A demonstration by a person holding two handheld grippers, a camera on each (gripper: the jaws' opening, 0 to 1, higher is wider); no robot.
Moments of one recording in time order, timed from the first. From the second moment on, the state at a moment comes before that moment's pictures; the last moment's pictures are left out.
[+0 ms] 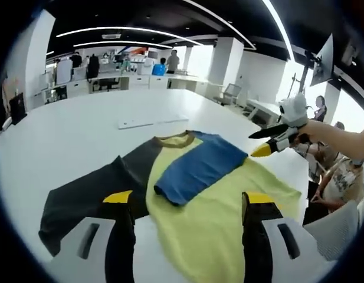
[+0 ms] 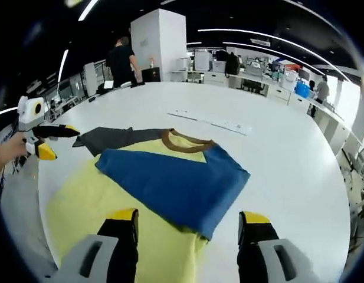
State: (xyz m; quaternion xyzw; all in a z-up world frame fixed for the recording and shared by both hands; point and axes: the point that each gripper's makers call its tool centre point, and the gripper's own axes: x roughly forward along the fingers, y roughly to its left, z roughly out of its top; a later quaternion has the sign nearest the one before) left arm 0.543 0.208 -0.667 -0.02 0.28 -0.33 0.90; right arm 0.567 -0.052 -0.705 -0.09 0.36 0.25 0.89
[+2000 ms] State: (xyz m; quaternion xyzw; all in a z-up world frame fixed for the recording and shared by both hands) left arm 0.595 0.216 -0.746 0.02 0.34 -0.25 0.91; right arm 0.560 -0.070 -0.753 -0.07 0.40 0.19 0.90
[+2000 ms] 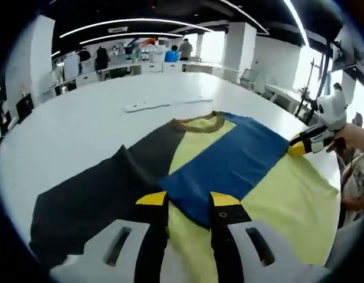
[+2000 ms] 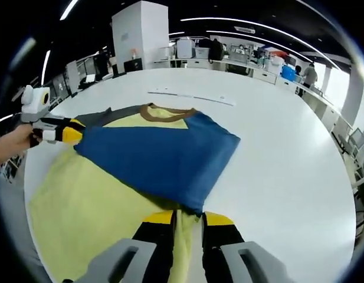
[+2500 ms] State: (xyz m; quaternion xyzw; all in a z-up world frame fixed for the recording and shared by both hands) left arm 0.594 0.222 -0.733 0.03 0.32 -0.25 0.91; right arm 0.563 -0.073 -0.757 -0.04 0.40 0.17 0.90
